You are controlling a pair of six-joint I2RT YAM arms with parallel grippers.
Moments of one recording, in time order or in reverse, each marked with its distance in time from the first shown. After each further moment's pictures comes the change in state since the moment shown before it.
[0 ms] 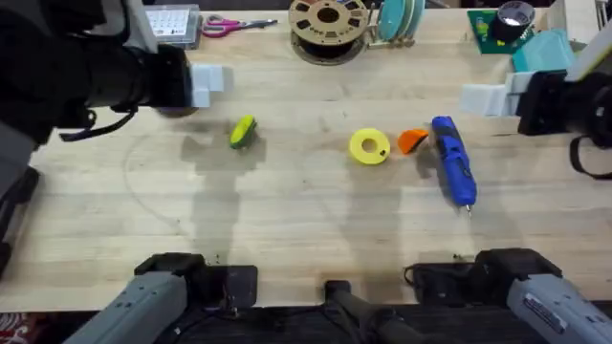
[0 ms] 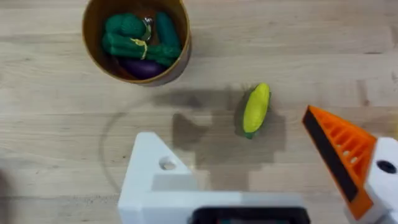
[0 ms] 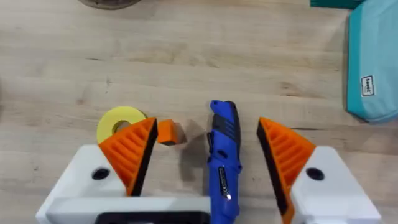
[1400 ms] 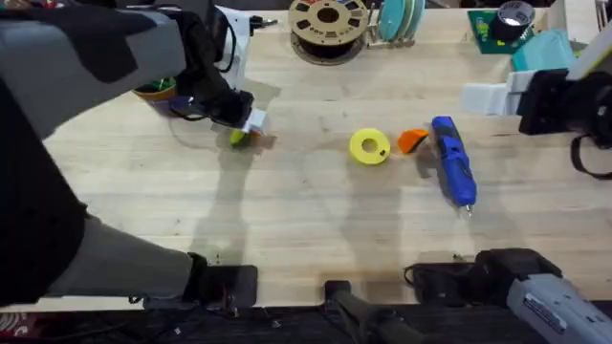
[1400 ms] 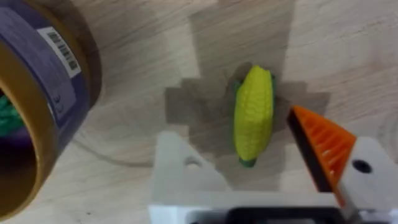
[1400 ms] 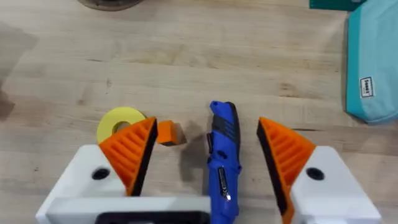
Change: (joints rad) left arm -0.111 0.616 0.045 0.048 0.057 0.192; right arm 0.000 -0.001 0.004 0.001 0.000 0.000
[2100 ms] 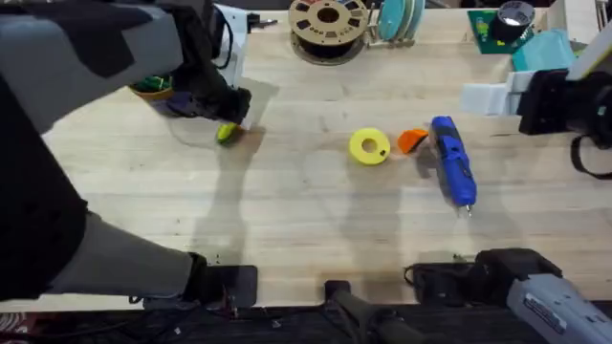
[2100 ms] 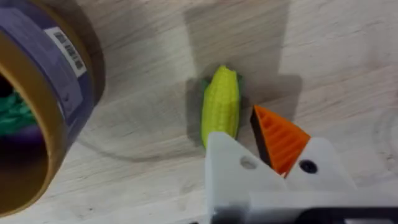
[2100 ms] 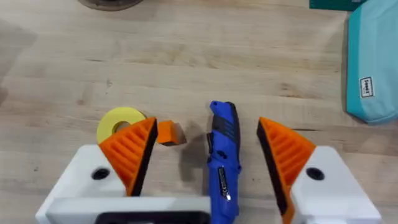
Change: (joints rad) left arm 0.013 0.009 0.030 -0.032 0.011 0.007; right arm 0.000 0.000 0.000 0.000 0.000 0.000
